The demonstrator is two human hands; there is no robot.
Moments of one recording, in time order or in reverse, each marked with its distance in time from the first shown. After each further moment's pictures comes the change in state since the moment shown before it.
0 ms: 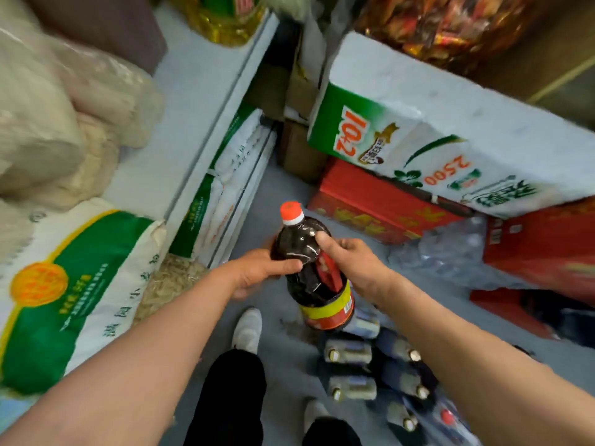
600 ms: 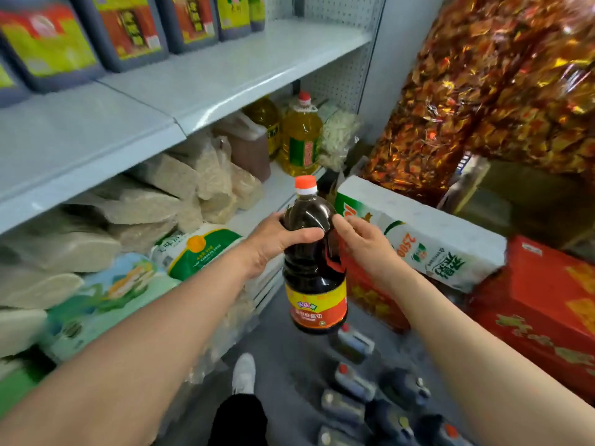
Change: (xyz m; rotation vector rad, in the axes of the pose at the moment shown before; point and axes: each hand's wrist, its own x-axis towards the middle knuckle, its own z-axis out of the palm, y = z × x) left_hand -0.322 0.104 0.230 0.146 0.507 0.604; right_hand -0.318 -0.086 -0.038 -0.106 -0.207 -0.647
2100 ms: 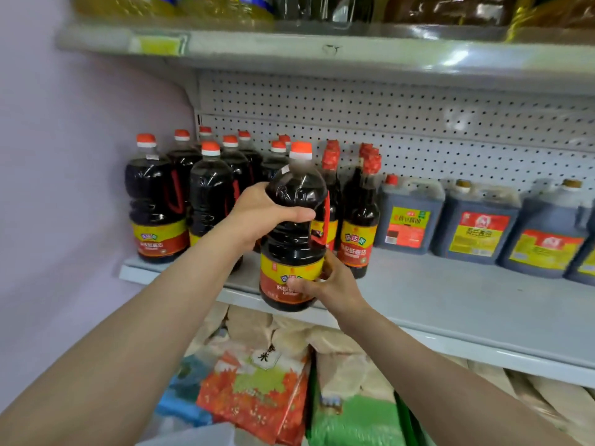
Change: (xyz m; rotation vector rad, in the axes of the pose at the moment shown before) left_hand -0.688 0.105 -0.347 0.135 1.518 0.116; right_hand -0.247 -0.177 0.685 -0.019 -1.135 -0.440
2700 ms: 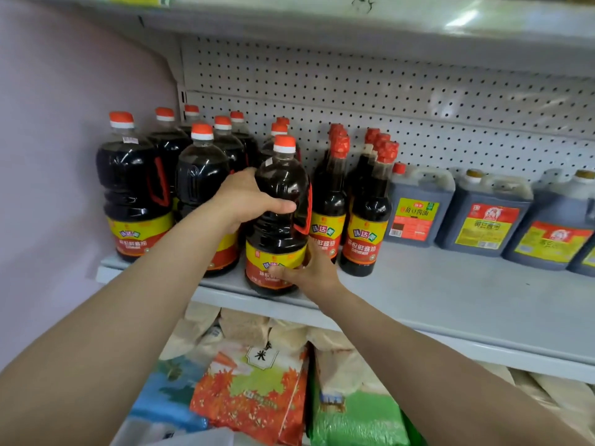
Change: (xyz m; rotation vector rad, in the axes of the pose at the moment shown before) left_hand 0.073 -0.041 -0.036 0.192 -0.030 -0.087; right_hand 0.069 0.034 0.039 -0.185 0.053 0.038
